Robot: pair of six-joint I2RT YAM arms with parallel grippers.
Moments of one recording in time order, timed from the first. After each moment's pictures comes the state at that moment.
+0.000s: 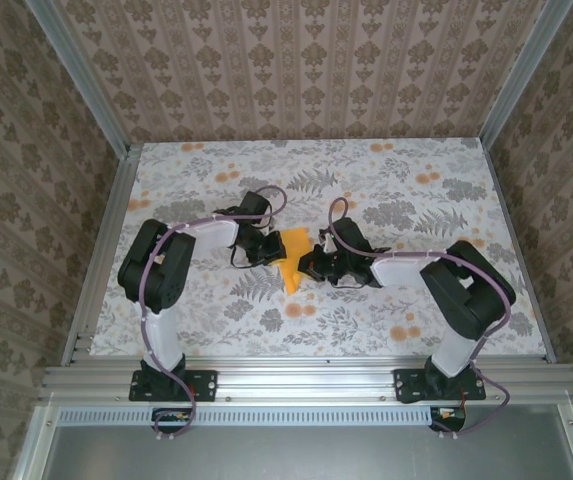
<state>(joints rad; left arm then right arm) -0.54 1.92 1.15 -0.43 0.45 -0.71 0.59 1.73 0.78 0.20 -0.50 1.07</state>
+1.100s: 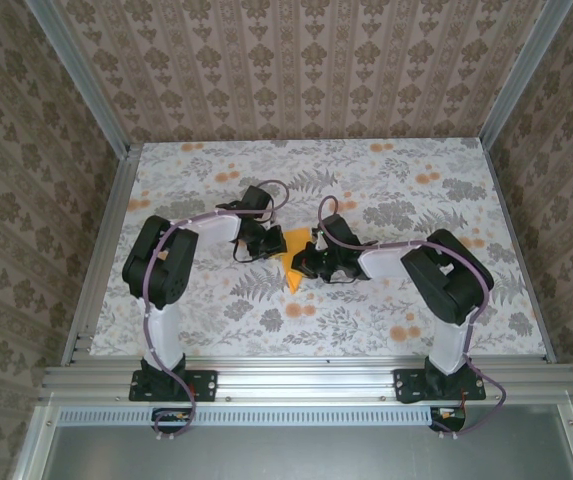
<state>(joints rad) -0.54 1.96 1.22 -0.45 0.41 -0.66 0.59 1.86 0.88 0.18 -0.50 1.07</state>
